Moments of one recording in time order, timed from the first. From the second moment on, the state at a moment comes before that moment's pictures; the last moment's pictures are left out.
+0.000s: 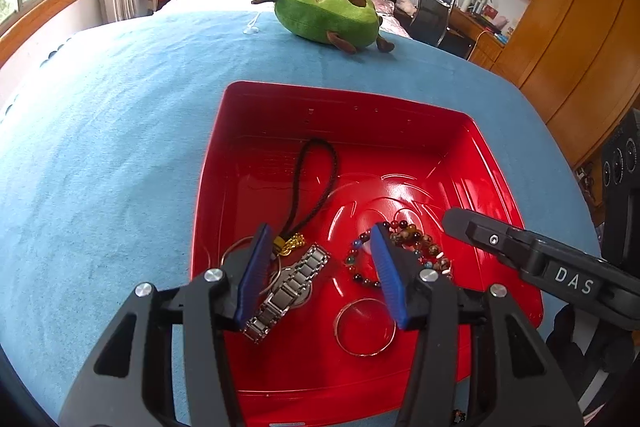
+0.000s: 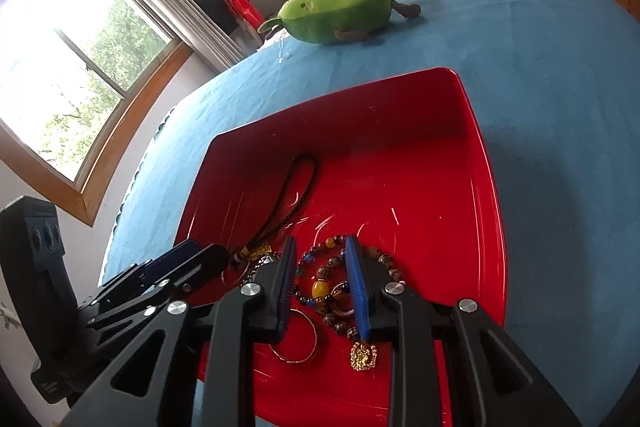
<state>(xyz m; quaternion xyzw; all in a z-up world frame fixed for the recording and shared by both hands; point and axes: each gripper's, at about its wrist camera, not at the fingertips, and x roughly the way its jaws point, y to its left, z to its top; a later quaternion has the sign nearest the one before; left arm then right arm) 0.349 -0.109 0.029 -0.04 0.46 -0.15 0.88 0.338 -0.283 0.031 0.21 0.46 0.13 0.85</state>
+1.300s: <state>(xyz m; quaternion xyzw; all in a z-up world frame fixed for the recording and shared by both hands) 0.135 -0.045 0.059 0.01 0.38 -0.11 0.92 0.134 -0.241 0.049 0.11 0.45 0.17 0.87</state>
